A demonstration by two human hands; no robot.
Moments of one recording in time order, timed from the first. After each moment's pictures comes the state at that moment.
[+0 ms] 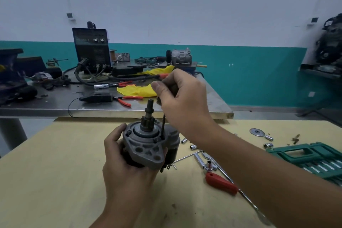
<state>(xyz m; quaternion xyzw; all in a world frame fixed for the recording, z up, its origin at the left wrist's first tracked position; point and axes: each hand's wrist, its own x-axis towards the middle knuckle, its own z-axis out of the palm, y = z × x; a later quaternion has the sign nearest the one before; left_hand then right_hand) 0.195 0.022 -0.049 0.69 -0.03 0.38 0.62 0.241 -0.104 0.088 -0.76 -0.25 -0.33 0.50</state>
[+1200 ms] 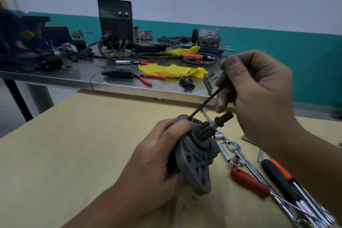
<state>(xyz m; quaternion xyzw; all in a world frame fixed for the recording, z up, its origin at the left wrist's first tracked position) 0.190 0.042 -0.047 0.80 -0.30 0.33 0.40 0.235 -0.146 0.074 -0.66 -0.29 -0.25 0.65</state>
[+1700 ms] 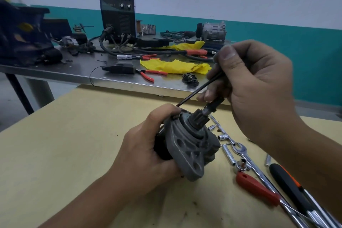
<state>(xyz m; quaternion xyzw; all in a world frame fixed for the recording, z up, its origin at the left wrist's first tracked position) 0.214 0.060 -0.047 0.78 -0.27 0.34 0.46 0.252 -0.130 0.072 -0.64 -0.30 -0.21 0.68</state>
